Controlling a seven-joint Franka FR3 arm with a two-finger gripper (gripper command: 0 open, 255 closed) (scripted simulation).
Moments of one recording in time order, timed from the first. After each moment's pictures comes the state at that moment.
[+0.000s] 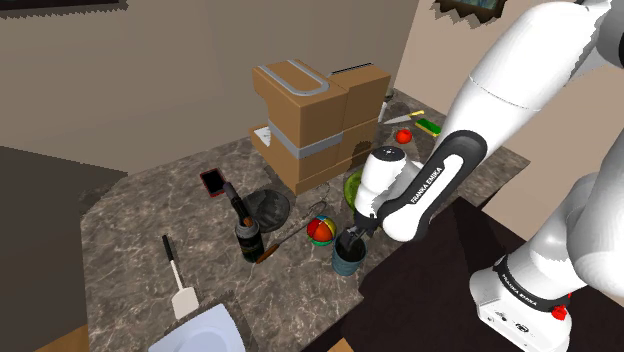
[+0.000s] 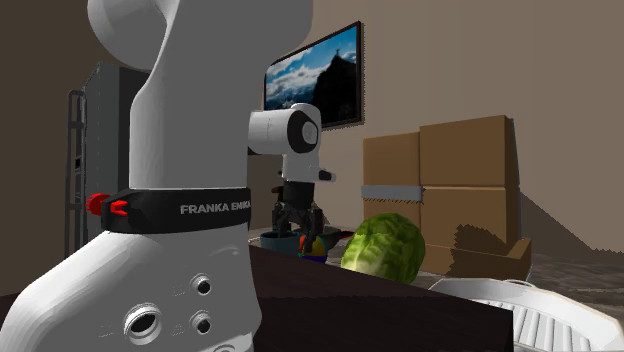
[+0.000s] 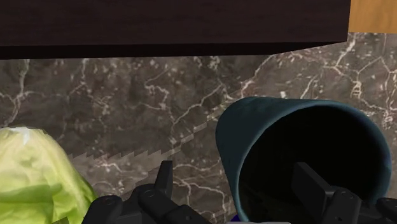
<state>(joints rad) 0.27 0.26 0.21 -2.72 0.16 2.96 0.35</state>
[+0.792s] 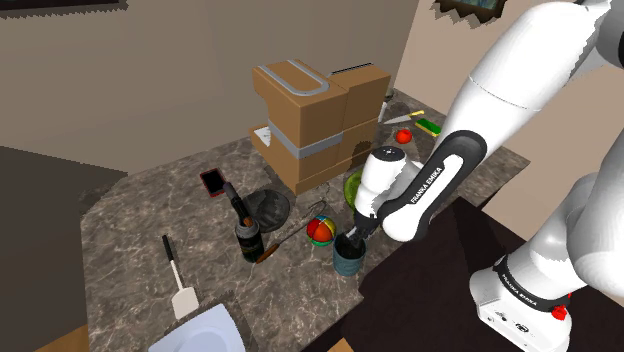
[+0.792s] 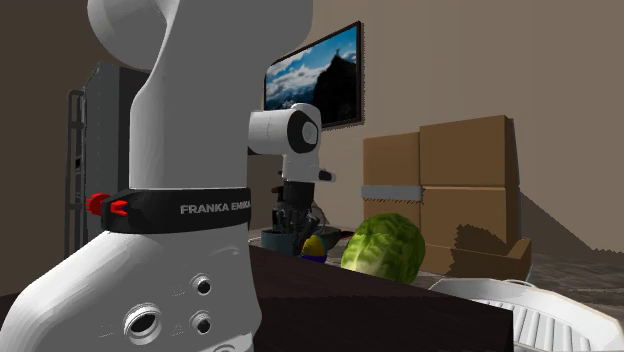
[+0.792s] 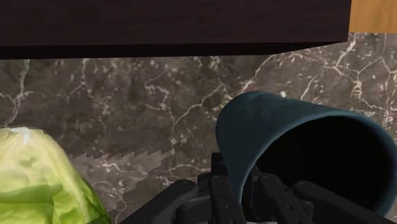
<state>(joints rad) 0.27 0.26 0.21 -2.72 0.16 2.96 0.35</state>
